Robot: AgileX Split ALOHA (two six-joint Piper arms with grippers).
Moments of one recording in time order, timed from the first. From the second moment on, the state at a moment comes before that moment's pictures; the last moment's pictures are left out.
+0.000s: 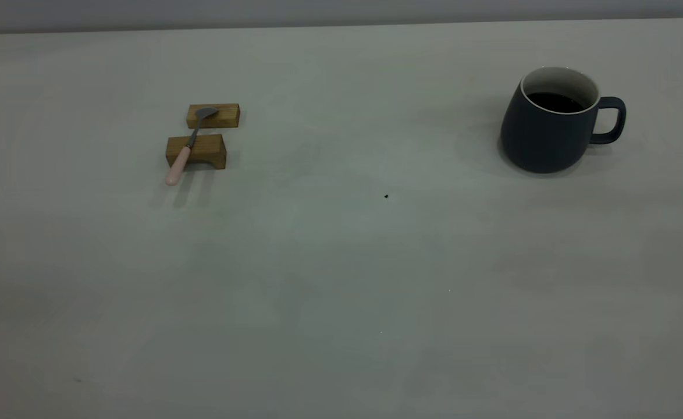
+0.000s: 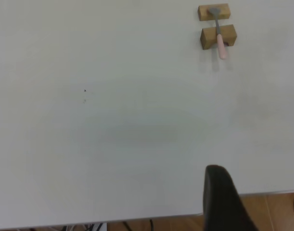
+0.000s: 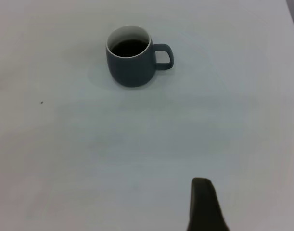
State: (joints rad) left arm -0.05 -0.02 -0.49 0.00 1.13 0.01; right arm 0.13 0.02 -0.47 -0.06 1.13 0.12
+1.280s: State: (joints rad) left arm -0.05 -0.02 -0.49 0.00 1.13 0.01; right arm 0.10 2.00 -1.22 0.18 0.55 -1.11
